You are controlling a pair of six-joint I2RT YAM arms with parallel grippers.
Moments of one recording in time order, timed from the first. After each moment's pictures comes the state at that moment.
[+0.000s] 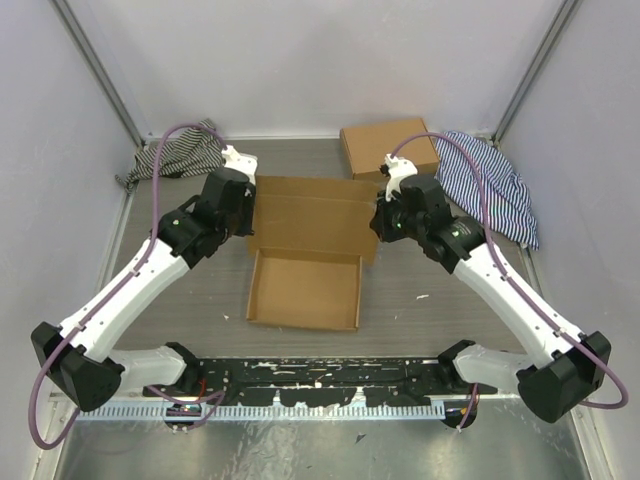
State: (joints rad) left arm -0.64 1.22 1.24 -0.70 -0.36 -0.21; right arm 0.52 1.14 1.12 -0.57 -0.02 0.21
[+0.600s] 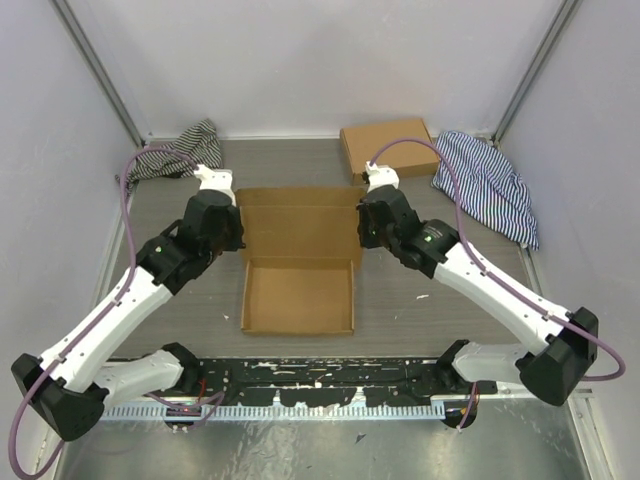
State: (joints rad) left arm -0.64 1.05 1.07 -0.65 -0.36 -0.39; right arm 0.71 1.20 1.13 -0.59 0.27 0.40
